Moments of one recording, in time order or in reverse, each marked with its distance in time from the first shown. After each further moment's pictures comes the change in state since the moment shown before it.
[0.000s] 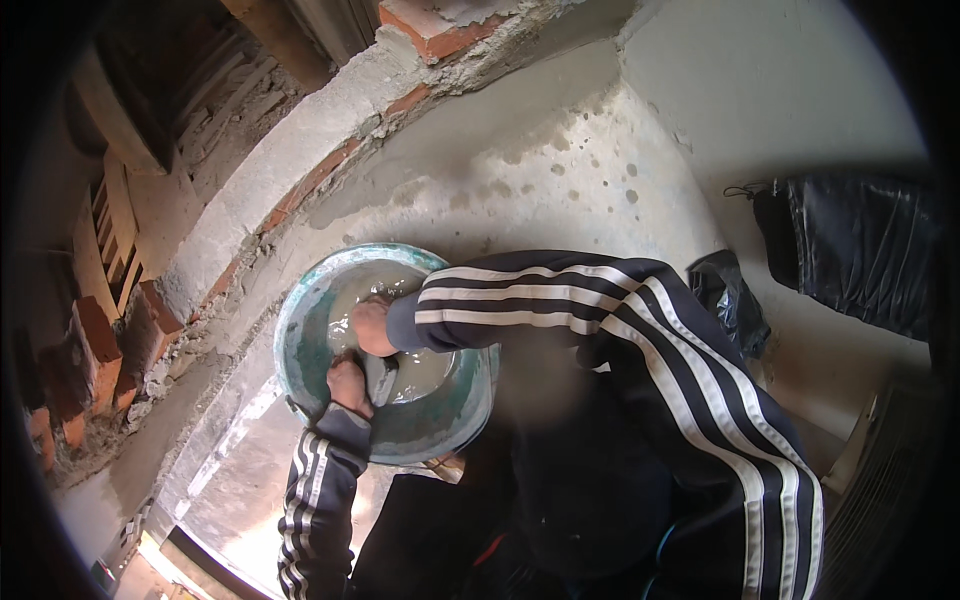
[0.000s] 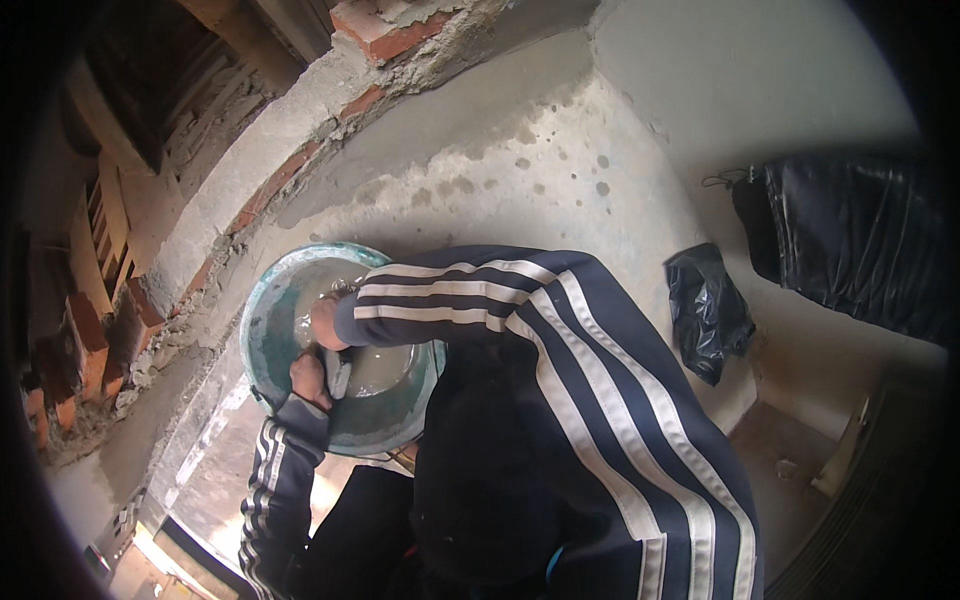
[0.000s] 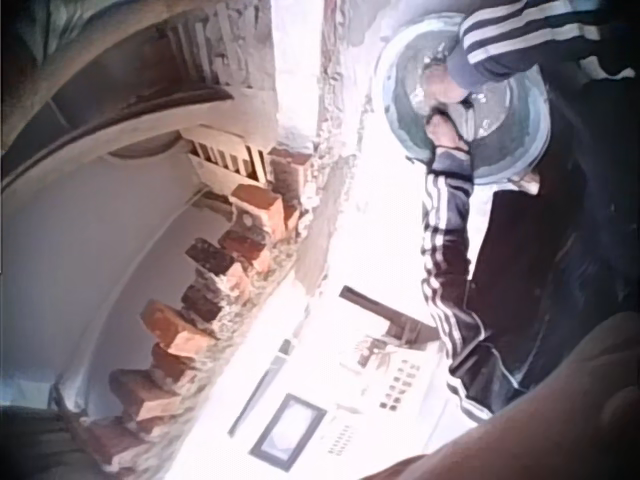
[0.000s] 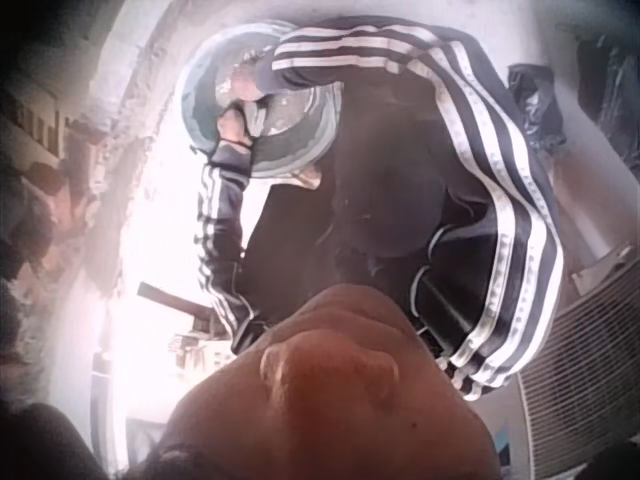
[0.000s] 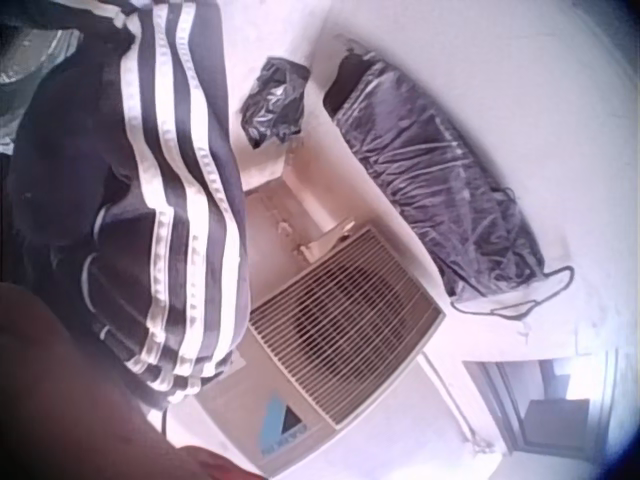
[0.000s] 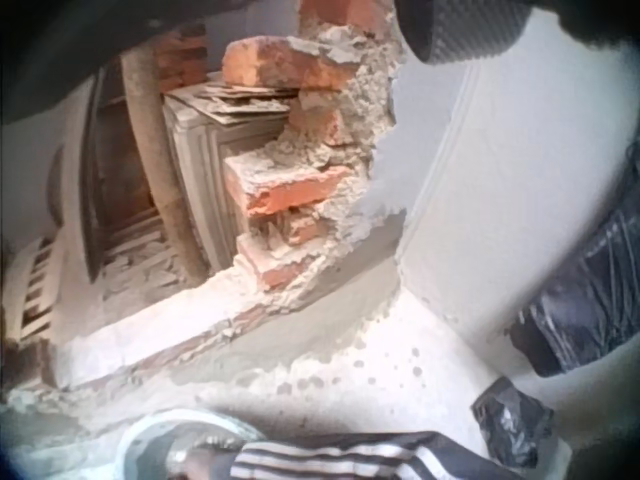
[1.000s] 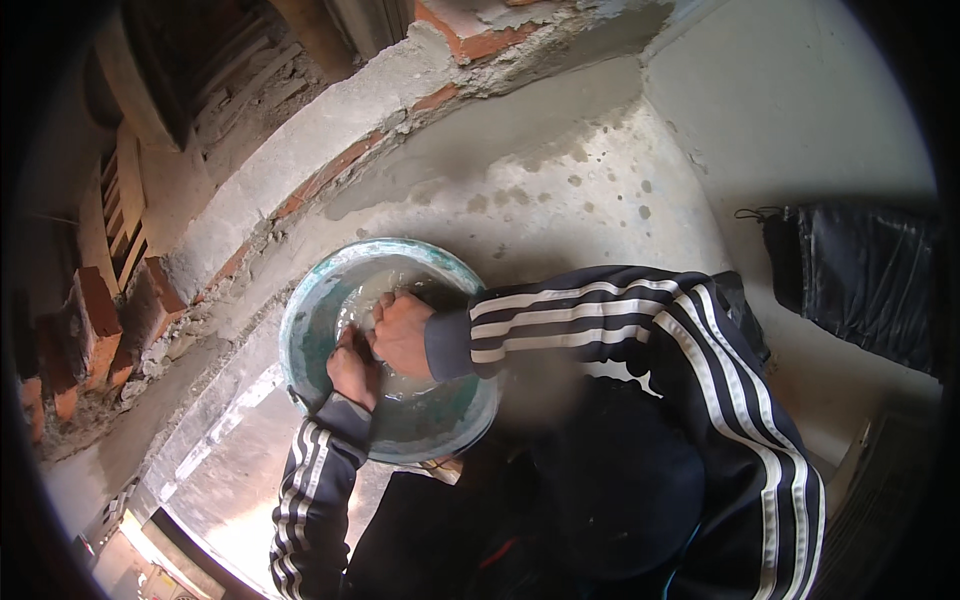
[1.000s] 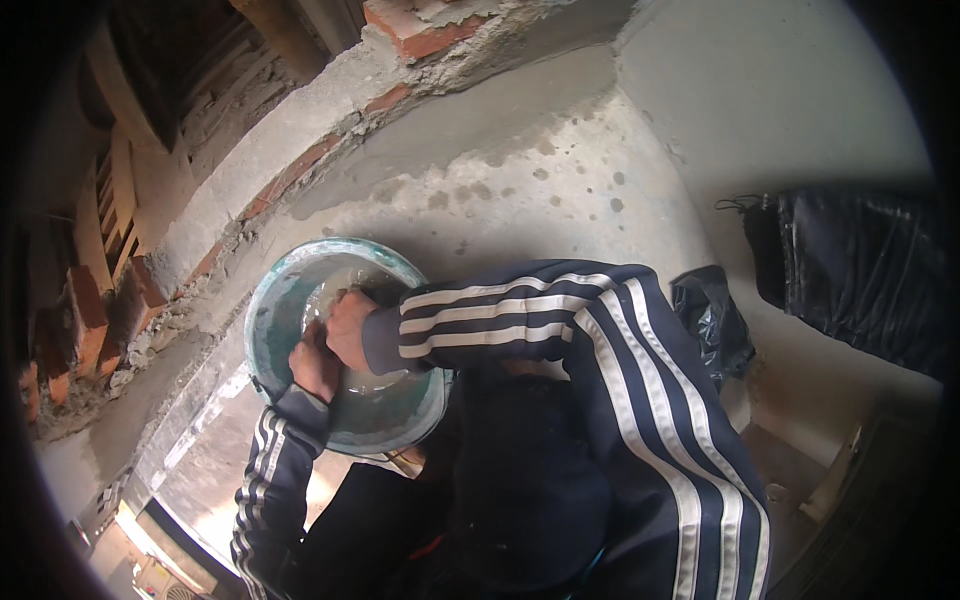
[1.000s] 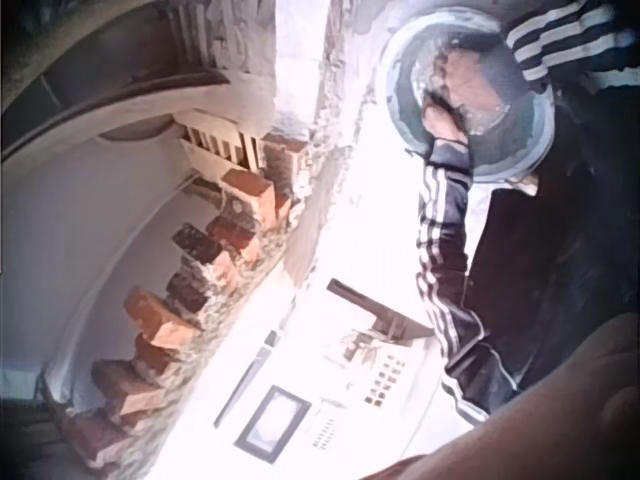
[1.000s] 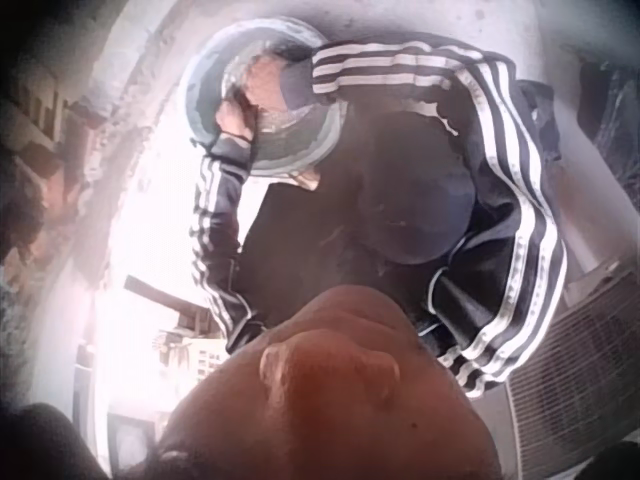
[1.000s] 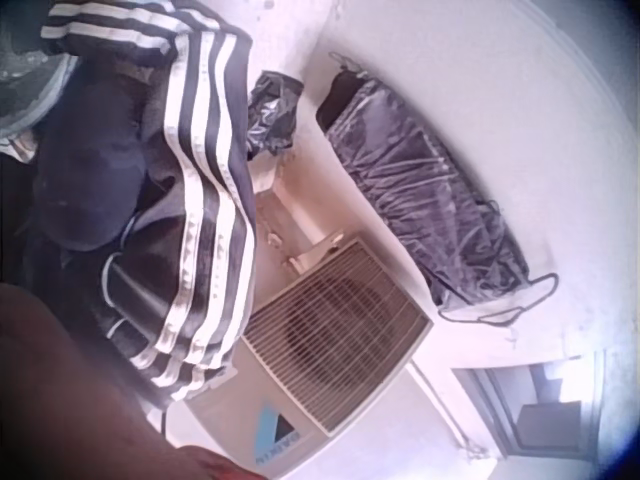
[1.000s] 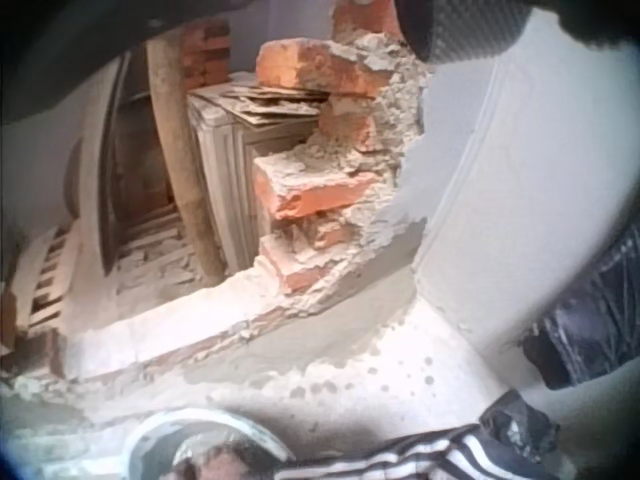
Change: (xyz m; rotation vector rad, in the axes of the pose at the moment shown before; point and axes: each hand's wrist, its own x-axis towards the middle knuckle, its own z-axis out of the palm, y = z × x) left_hand -0.008 0.027 -0.004 -0.929 -0.082 -0.244; right_hand -0.077 -0.047 -0.069 -0.731 -0.133 -0.368
